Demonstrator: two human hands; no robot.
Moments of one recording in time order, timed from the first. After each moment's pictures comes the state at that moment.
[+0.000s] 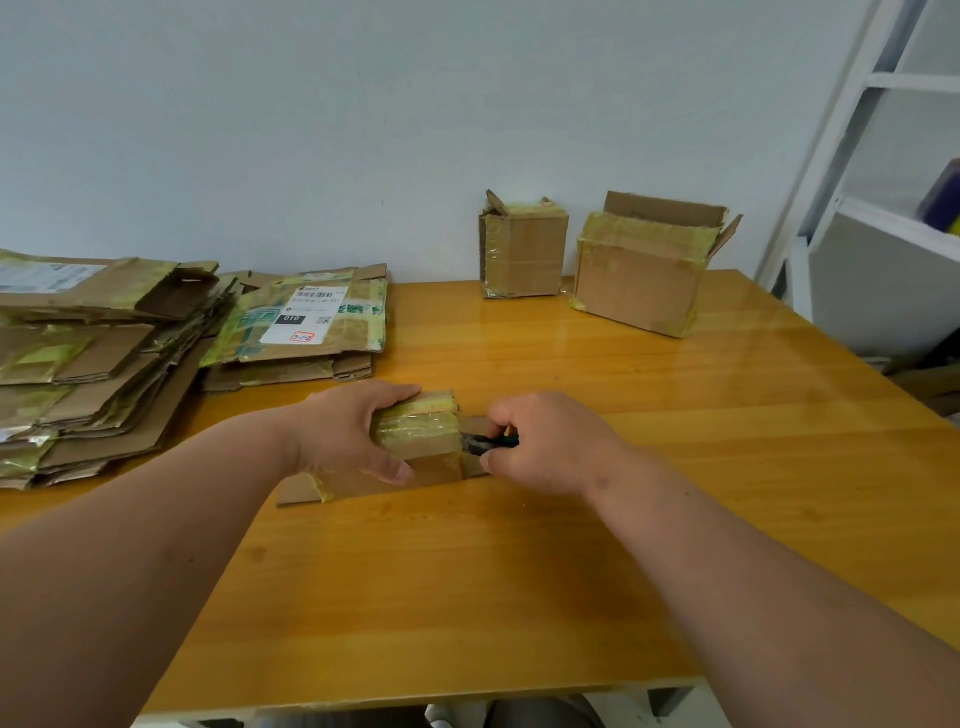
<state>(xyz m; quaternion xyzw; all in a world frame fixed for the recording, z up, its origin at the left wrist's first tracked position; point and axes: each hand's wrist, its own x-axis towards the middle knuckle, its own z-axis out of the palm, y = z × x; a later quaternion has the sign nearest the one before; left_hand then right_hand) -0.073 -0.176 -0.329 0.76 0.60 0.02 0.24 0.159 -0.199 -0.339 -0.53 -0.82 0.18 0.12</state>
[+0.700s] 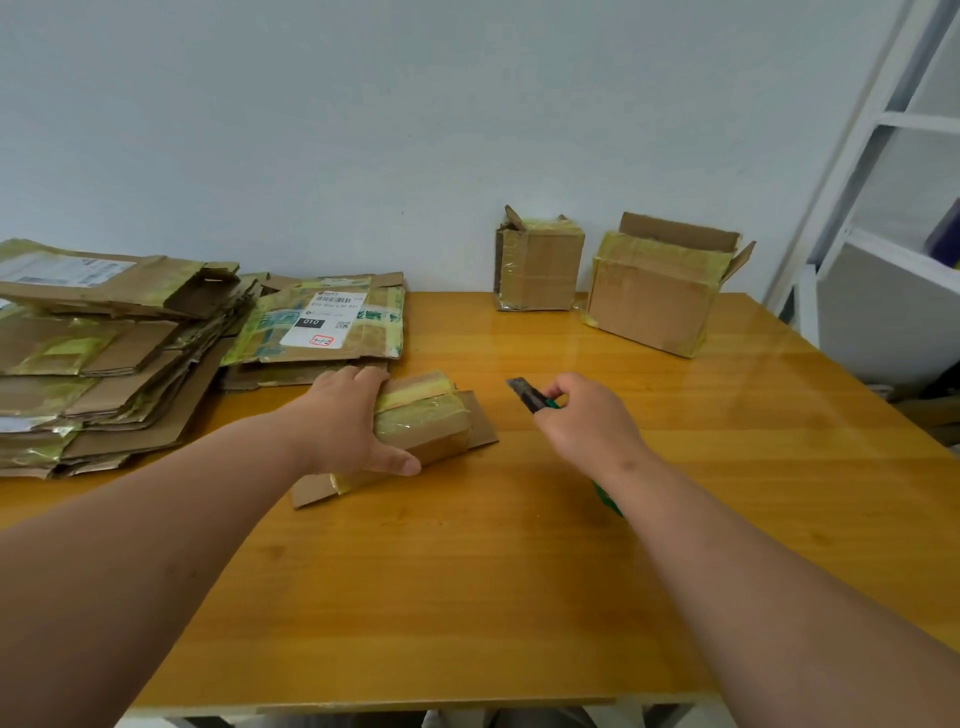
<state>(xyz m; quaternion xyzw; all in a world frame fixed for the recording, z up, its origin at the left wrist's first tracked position) -0.082 -0.183 -0.320 0.72 0.68 -0.01 0.12 0.162 -0.180 -0.345 -0.67 -0.66 0.23 0.26</state>
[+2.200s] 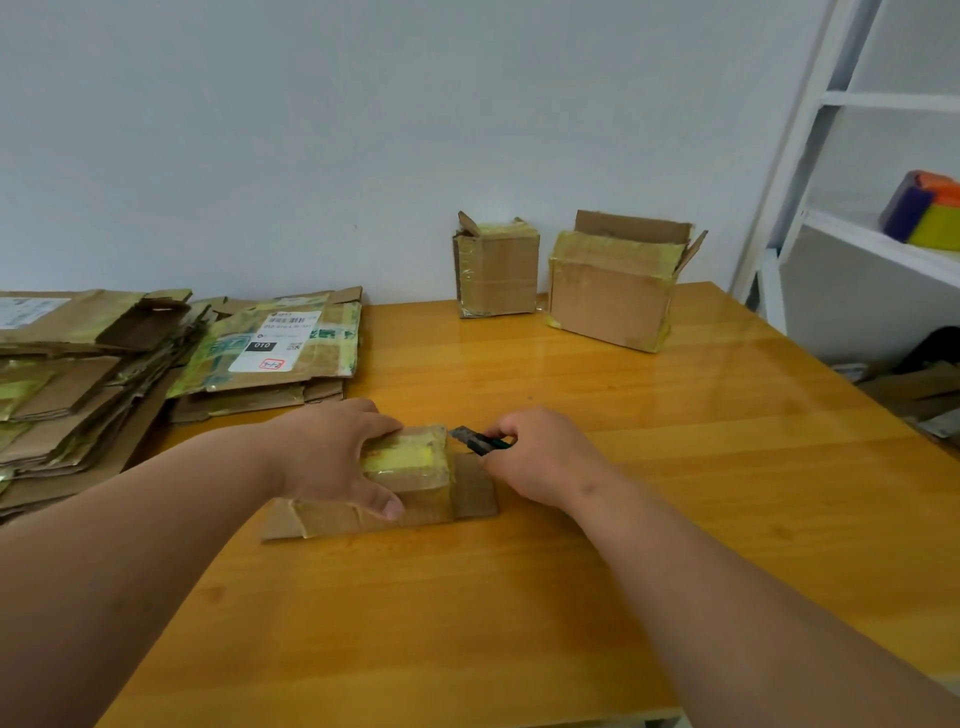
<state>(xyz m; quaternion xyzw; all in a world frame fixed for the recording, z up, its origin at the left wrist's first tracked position) -0.046 -0.177 -0.310 0.80 0.57 -0.13 0.13 0.180 -0.185 -0.350 -0.61 -0.72 0.28 0.17</state>
